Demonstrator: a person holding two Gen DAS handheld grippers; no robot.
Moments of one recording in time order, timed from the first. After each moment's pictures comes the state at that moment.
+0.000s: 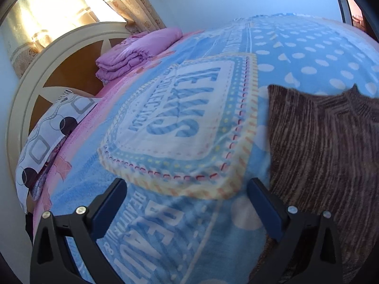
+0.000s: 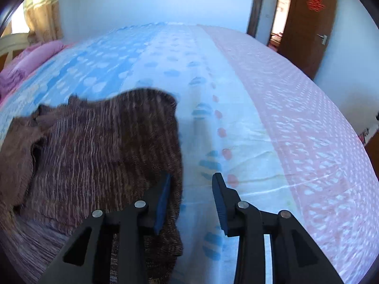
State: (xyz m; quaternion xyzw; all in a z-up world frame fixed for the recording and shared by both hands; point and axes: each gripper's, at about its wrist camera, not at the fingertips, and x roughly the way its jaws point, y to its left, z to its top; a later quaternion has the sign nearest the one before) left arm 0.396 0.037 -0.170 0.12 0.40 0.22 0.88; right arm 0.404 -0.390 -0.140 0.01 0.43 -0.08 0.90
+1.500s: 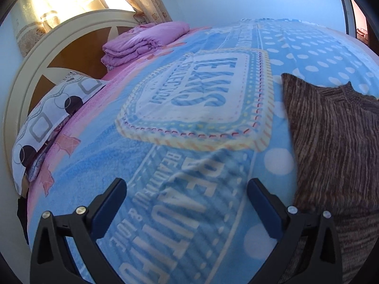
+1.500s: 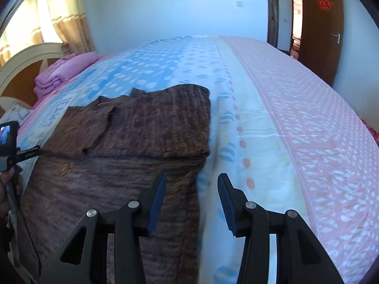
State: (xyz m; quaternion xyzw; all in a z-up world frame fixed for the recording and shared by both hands) left arm 0.344 0.065 -0.170 0.08 0.41 0.22 0.88; right arm 0.274 -0.380 -0.103 0.04 0.41 0.02 0.91
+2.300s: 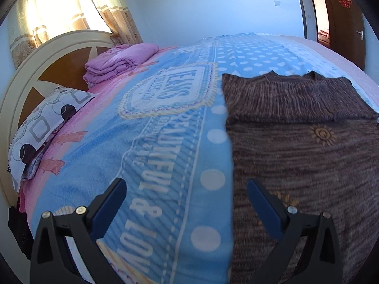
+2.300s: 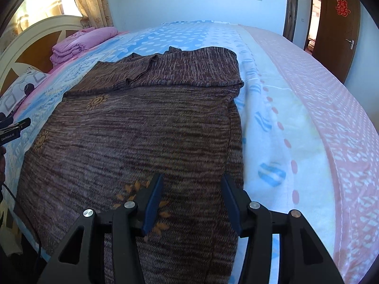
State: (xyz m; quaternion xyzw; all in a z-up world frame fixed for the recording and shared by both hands) left arm 0.199 0.036 -0.137 0.10 0.38 0.10 0.92; right arm 0.188 -0.332 -0.136 0.00 0.45 0.06 0.89
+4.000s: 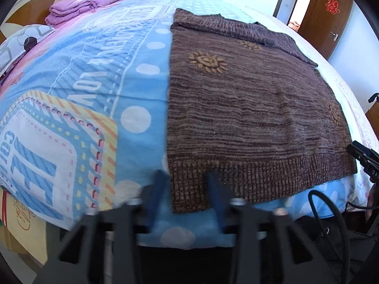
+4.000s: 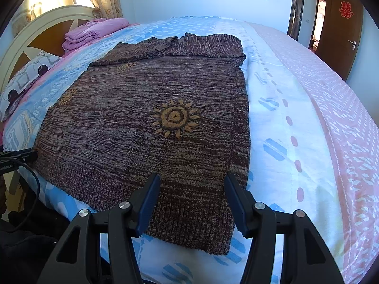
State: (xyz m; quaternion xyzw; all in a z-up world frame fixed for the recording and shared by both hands) left arm 0.069 0.032 -0.187 -0.02 0.51 -0.06 0.86; right arm 0.092 -0.321 -0.144 -0.01 0.46 0.07 0.89
